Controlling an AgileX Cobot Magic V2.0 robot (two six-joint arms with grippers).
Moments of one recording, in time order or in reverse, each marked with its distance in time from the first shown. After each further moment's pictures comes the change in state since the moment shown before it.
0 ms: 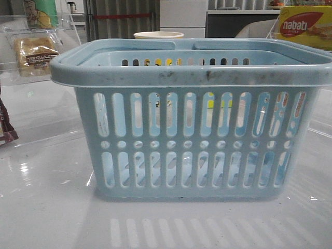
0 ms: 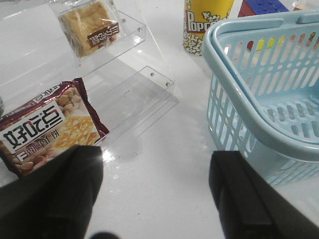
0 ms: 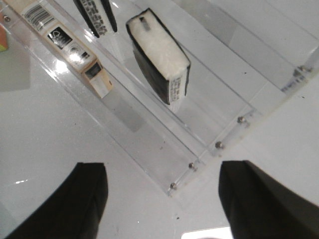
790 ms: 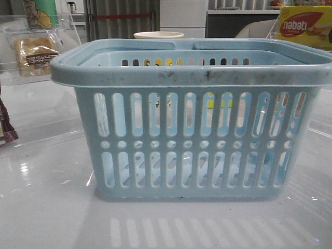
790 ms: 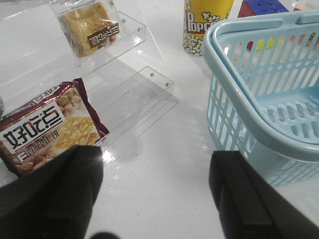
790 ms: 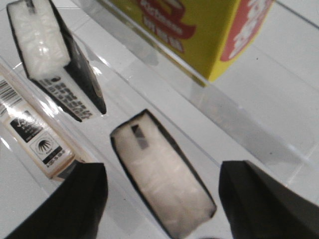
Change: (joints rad) left arm 0.000 0.000 0.000 0.000 -0.002 0.000; right arm 0.000 0.243 -0.066 0.000 -0.313 0.000
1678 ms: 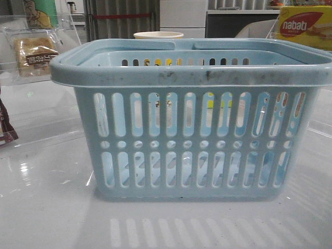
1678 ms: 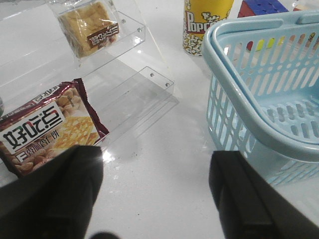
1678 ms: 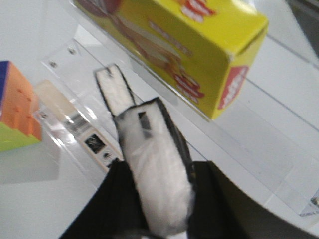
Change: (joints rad) left arm 0.000 0.000 0.000 0.000 0.000 0.000; right arm 0.063 -0.257 0.000 0.009 0.096 0.000
